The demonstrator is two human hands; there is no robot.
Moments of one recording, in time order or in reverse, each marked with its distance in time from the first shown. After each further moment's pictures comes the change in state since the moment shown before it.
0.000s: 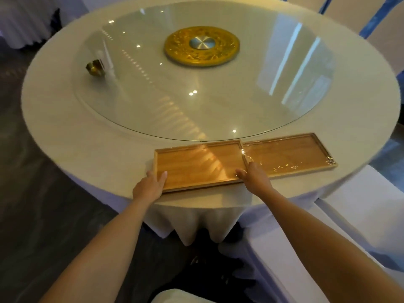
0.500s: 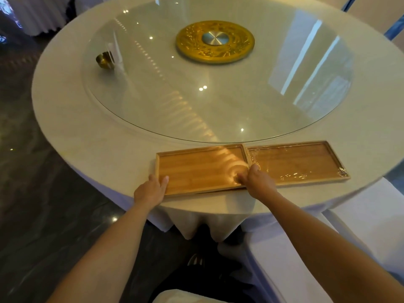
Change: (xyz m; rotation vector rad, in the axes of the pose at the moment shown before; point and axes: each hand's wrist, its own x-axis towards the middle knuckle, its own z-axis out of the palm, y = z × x) left_hand -0.001 -0.008 0.011 0.084 0.000 -0.015; right_hand 0.010 -0.004 0.001 -0.417 -0.058 -0.125
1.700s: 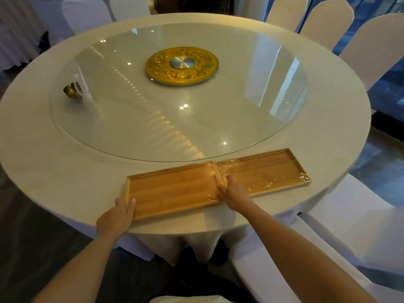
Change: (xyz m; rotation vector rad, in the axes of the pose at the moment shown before) left_hand -0.005 0.004 -0.001 0.008 0.080 0.012; right_hand -0.001 0.032 -0.015 0.325 0.000 0.001
